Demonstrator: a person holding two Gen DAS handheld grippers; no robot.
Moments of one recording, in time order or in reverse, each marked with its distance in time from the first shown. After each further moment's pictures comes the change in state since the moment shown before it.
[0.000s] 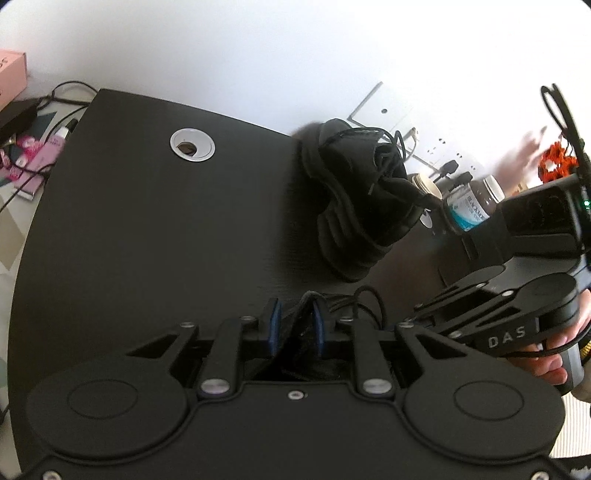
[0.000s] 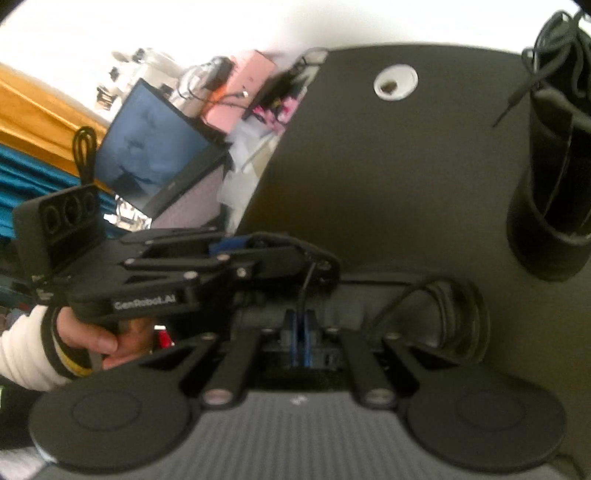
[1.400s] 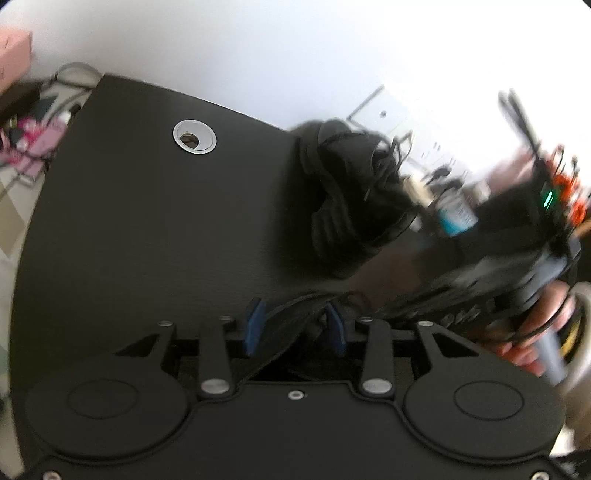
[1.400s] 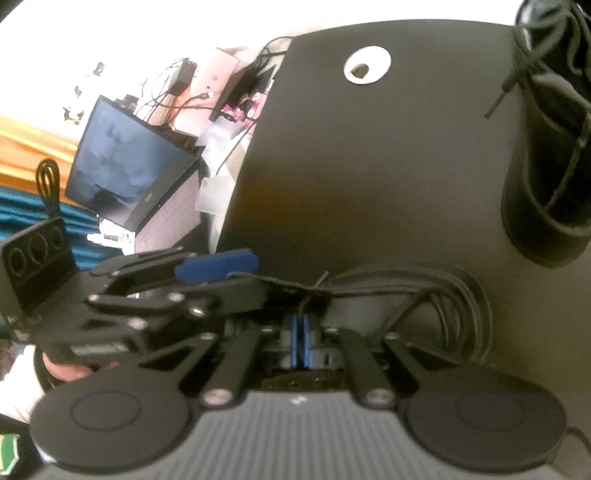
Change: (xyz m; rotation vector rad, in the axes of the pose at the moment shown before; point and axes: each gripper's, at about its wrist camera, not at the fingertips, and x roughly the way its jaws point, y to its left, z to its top) left arm -0.017 0.017 0.014 -0.091 0.031 -0.078; right arm 0.013 -0.006 0.020 0.130 0.040 -0.033
